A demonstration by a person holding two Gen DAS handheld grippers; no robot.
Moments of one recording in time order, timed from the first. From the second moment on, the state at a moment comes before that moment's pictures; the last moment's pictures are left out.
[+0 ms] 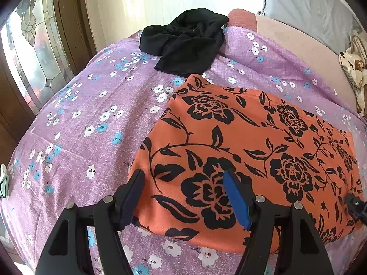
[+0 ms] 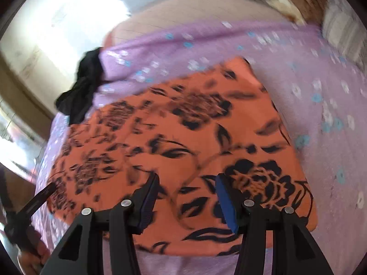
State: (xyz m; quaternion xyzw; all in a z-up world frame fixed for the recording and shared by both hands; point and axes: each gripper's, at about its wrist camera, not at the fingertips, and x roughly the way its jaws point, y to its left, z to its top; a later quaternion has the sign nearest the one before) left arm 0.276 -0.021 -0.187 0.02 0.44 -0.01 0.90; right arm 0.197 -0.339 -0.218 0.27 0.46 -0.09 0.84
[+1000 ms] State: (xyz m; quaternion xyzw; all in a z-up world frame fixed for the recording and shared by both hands) left arm 0.298 0.004 -0.192 -0.03 0.47 0.00 0.88; right arm 0.204 -0.314 -0.199 0.26 0.44 -0.08 0.85
